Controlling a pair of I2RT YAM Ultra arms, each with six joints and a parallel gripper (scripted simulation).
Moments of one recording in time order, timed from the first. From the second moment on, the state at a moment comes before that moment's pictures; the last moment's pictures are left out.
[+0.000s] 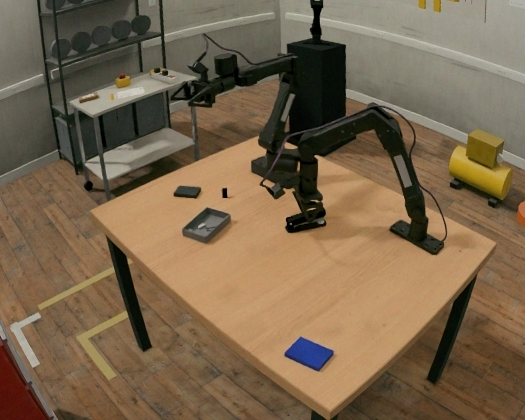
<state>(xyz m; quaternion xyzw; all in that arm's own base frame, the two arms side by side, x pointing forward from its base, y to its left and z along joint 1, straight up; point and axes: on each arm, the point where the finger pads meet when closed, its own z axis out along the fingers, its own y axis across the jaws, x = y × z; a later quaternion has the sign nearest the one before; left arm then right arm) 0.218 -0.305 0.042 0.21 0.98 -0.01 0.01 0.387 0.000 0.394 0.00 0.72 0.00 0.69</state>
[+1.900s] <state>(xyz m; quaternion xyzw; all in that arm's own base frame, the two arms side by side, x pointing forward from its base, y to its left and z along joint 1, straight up) 0.307 -0.142 0.280 0.10 0.90 -0.01 0.42 0.387 0.000 0.394 0.00 0.72 0.00 0.69</state>
